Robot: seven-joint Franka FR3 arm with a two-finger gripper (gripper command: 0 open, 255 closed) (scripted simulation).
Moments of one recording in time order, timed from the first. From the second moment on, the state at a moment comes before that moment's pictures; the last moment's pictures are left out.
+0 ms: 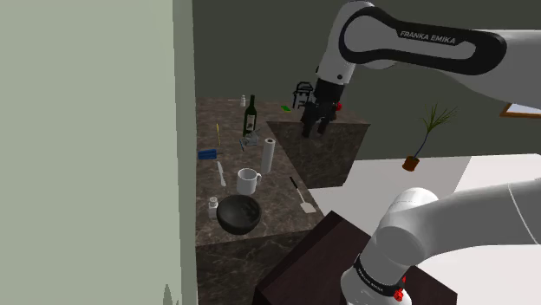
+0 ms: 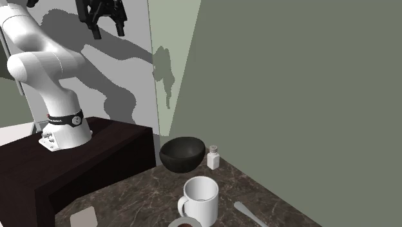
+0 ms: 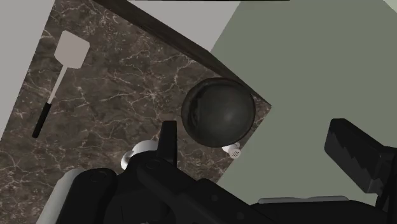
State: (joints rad) arm -0.02 -0.74 -0.05 -2.33 0.09 1.60 -0.06
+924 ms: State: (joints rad) arm -0.02 -0.42 -0.03 -2.40 0.08 2.00 -0.08
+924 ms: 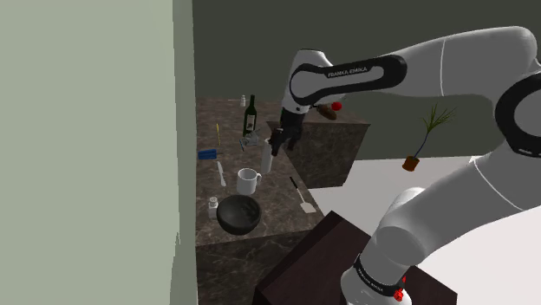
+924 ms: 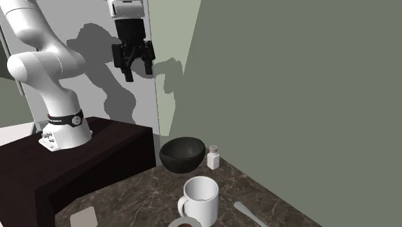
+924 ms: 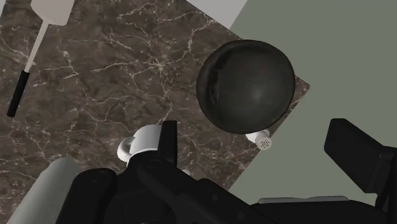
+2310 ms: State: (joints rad) arm -0.02 0.37 -0.04 -2.04 0.04 2.46 -0.09
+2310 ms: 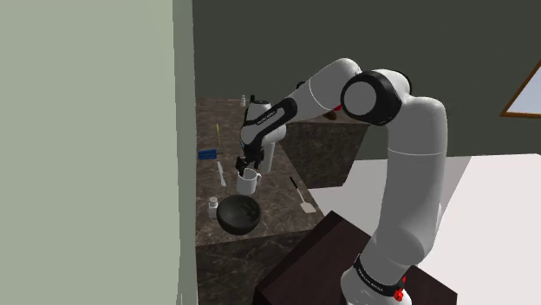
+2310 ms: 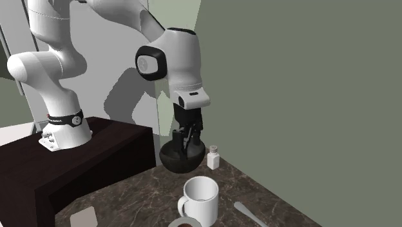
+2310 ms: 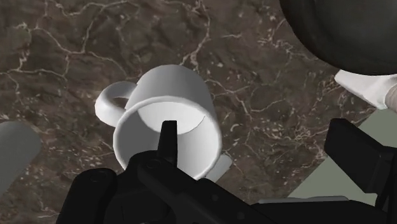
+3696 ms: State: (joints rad) arm -0.02 0.71 -0.04 -1.79 0.03 2.55 -0.08
